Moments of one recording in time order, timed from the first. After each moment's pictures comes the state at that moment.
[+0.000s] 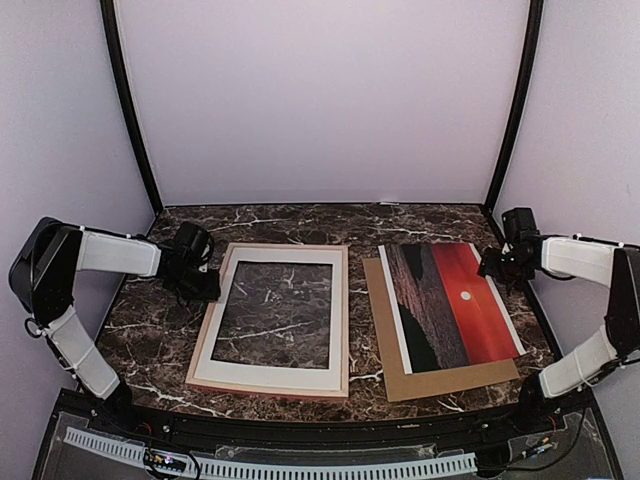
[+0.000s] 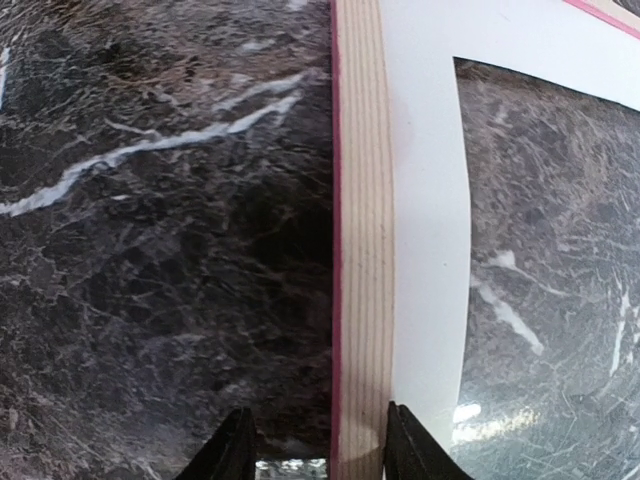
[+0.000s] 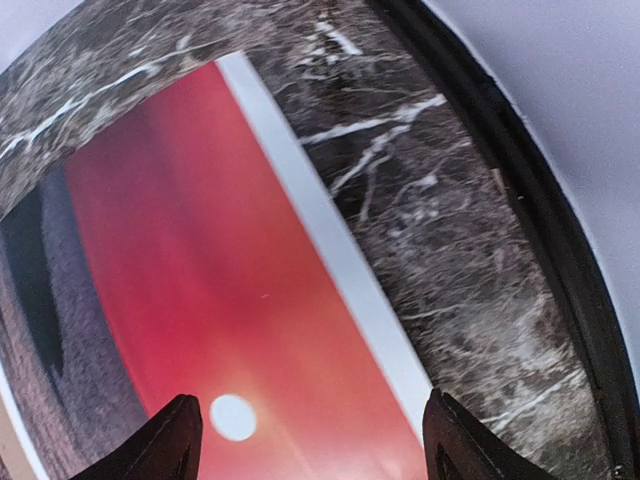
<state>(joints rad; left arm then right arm) -0.37 1.66 0.88 -0.30 -0.12 -0.34 0.08 1.39 0.80 -0.39 0.18 0.46</state>
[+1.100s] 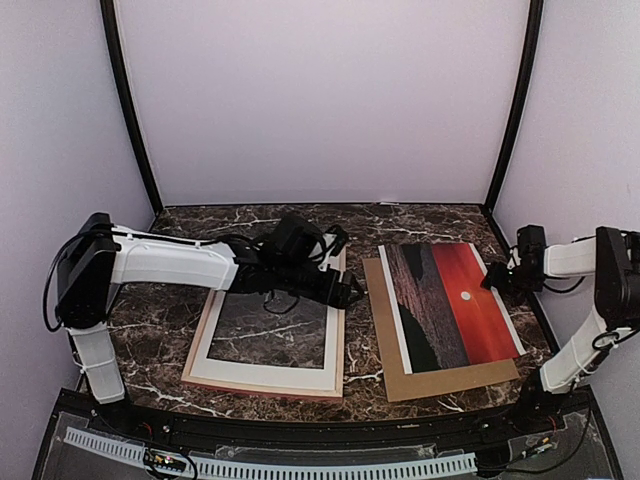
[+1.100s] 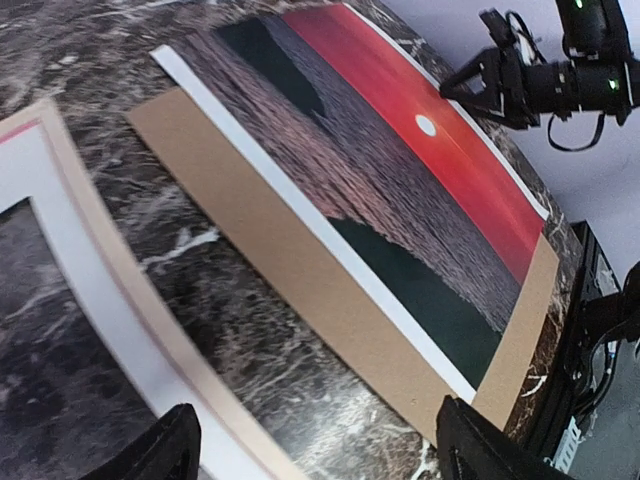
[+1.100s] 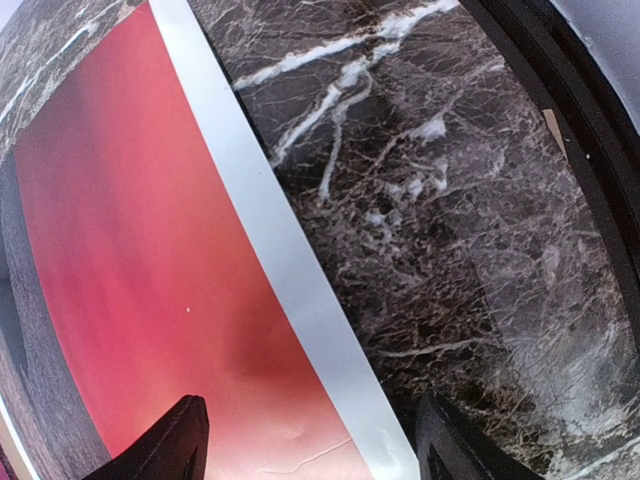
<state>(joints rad) -0.93 1.84 1.27 -0.11 0.14 -0.43 -0.14 1.55 0.74 -0.23 -0.13 0.37</state>
